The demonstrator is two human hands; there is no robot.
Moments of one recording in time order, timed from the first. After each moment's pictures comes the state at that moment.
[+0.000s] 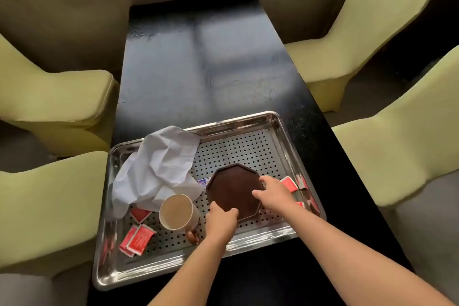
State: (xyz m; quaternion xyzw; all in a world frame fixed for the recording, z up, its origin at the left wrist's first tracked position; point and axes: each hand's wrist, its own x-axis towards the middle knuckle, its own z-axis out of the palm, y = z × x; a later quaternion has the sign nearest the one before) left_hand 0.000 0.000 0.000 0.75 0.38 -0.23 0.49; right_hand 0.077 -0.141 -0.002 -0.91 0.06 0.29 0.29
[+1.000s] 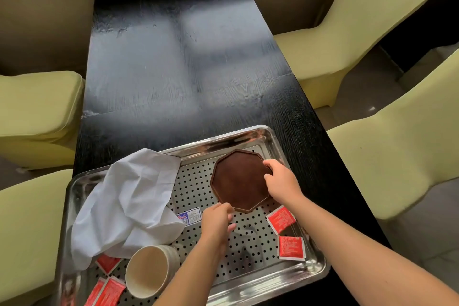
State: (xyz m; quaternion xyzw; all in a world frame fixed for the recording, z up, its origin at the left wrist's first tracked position) left_hand 0.107 -0.013 -0.027 0.53 0.46 -0.23 0.68; right_hand 0.197 -0.176 -0.023 -0.92 0.08 0.19 0.34
